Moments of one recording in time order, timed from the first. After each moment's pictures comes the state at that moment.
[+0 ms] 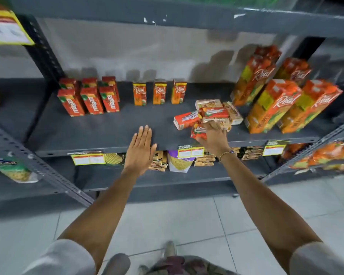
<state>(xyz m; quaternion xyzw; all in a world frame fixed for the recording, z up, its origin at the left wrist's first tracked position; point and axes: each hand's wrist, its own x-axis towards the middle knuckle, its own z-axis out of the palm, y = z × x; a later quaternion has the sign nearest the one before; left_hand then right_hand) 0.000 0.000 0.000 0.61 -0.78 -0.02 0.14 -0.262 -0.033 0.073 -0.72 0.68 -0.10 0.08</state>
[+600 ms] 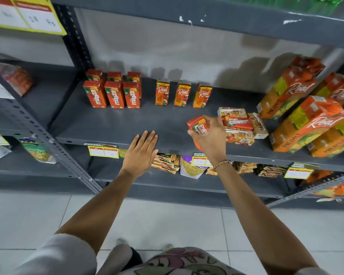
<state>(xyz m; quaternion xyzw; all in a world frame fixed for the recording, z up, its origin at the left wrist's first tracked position) 0.037 0.011 -0.008 0.62 -0.77 0.06 0.09 -0.190 -0.042 0.092 -0.67 0.63 -0.37 0.13</state>
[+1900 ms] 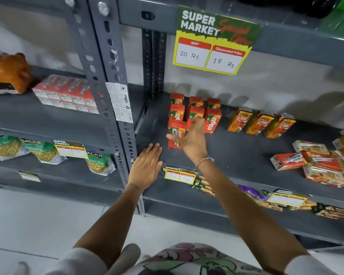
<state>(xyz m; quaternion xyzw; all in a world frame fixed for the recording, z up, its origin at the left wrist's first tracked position) 0.273 0.032 -0.021 0.67 -0.70 0.04 0.24 0.130 -0.058 0.093 -0.72 0.53 -0.35 0.28</state>
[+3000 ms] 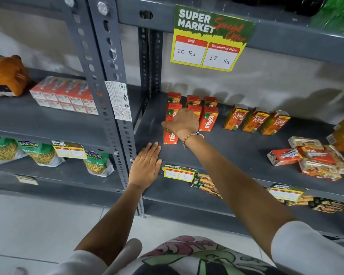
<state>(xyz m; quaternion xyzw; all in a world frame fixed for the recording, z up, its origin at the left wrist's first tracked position) 0.271 0.033 -0.022 0.68 -0.69 0.03 0.25 0.171 -0.080 0.131 -0.75 0.63 -0.16 0.12</state>
